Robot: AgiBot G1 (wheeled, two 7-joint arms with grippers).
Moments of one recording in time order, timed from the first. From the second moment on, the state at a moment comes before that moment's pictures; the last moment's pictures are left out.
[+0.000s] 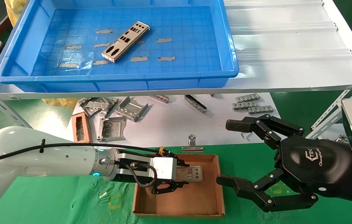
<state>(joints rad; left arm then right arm) -1.45 1.16 0.93 -0.80 1.33 1.08 0.30 1.07 -0.54 -0.40 1.21 -0.61 -1.40 0.10</state>
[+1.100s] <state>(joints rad) -1.42 1.09 0.83 -0.78 1.08 1.26 0.25 1.07 -0.54 -0.40 1.21 -0.61 -1.40 0.10</state>
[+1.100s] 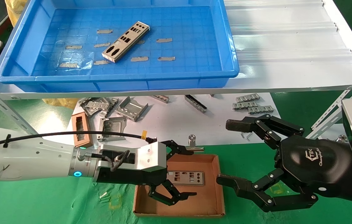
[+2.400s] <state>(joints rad) -1.22 0.81 0.51 -1.08 0.88 1.40 -0.01 1.07 -0.54 -0.40 1.21 -0.61 -1.40 0.10</state>
